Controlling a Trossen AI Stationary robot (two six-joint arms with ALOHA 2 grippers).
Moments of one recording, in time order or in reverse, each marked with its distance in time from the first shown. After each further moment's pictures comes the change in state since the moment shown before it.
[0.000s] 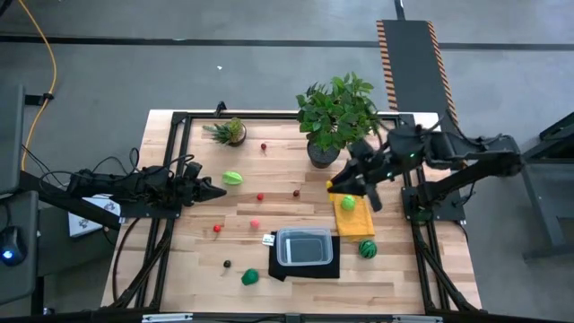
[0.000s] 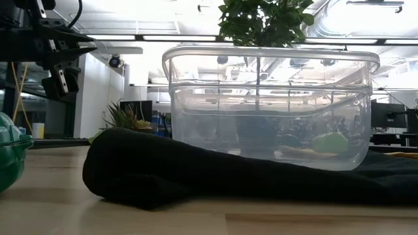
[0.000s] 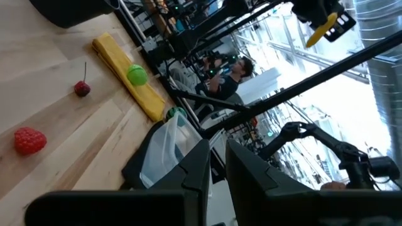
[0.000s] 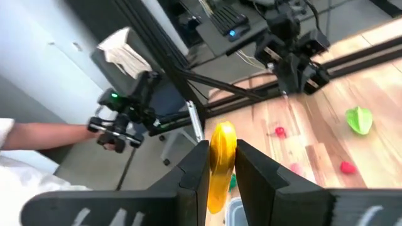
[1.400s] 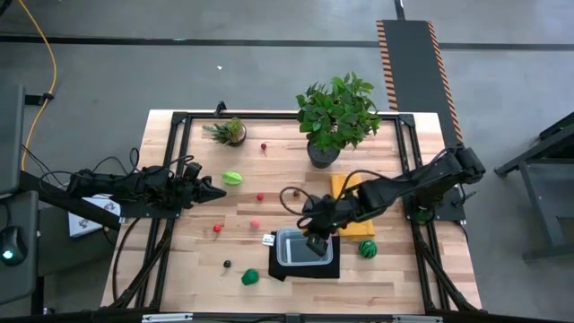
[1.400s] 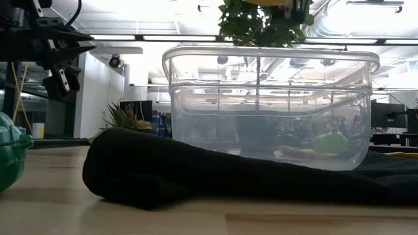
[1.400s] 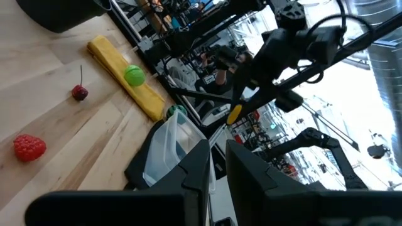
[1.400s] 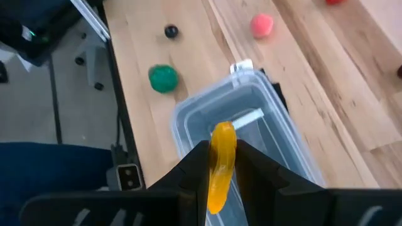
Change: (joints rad) left arm 0.000 0.000 0.000 0.003 0.023 0.061; right arm 0.188 0.440 0.001 -0.157 0.163 0.312
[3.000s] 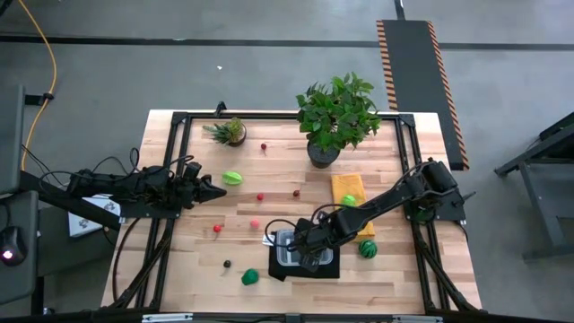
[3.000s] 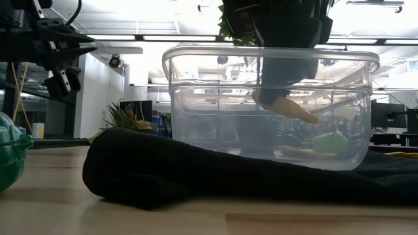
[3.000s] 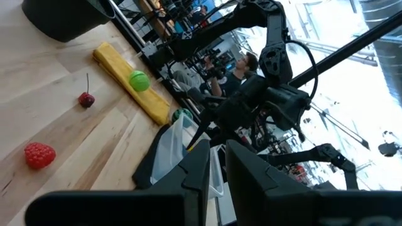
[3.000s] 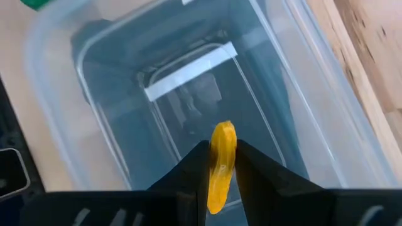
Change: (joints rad) left arm 0.000 0.003 0.000 -0.003 -0.019 0.042; right arm 0.057 0.281 0.000 -0.017 0.048 0.024
